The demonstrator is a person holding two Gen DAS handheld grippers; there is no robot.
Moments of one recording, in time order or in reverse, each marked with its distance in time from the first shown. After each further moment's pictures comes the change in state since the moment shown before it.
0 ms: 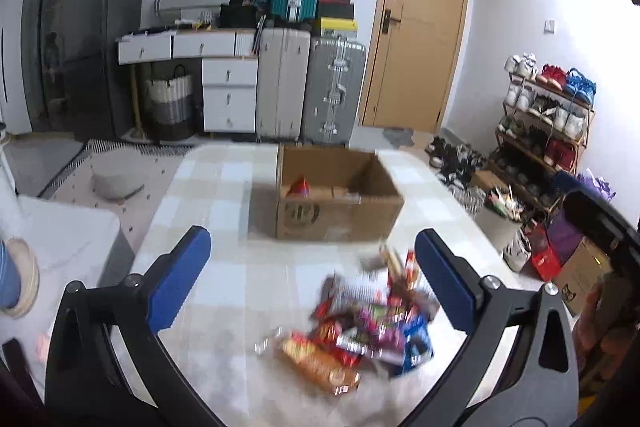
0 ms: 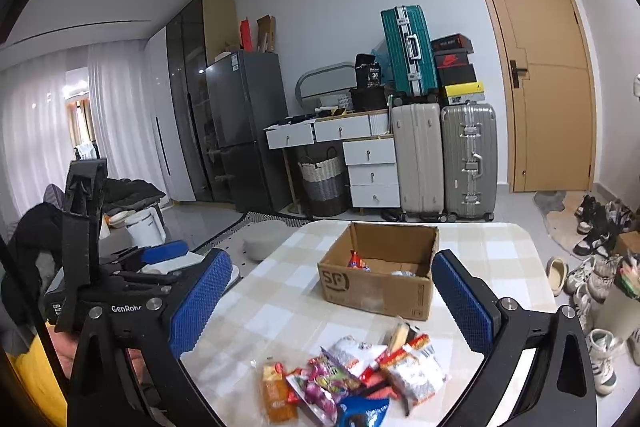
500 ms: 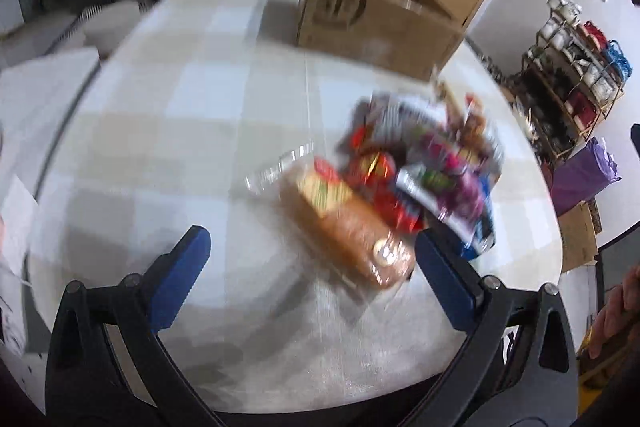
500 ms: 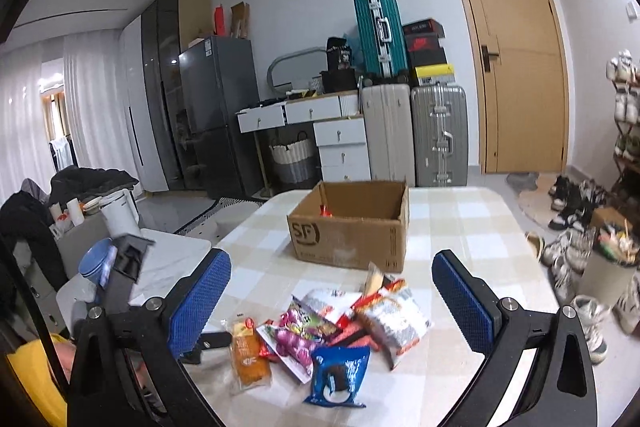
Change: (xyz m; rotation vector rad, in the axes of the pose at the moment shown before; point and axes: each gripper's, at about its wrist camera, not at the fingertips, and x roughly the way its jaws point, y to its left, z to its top) left arm 0.094 0.041 -0.125 -0.159 0.487 -0.010; right arm -0.005 -0.013 -0.071 0.038 0.057 -0.101
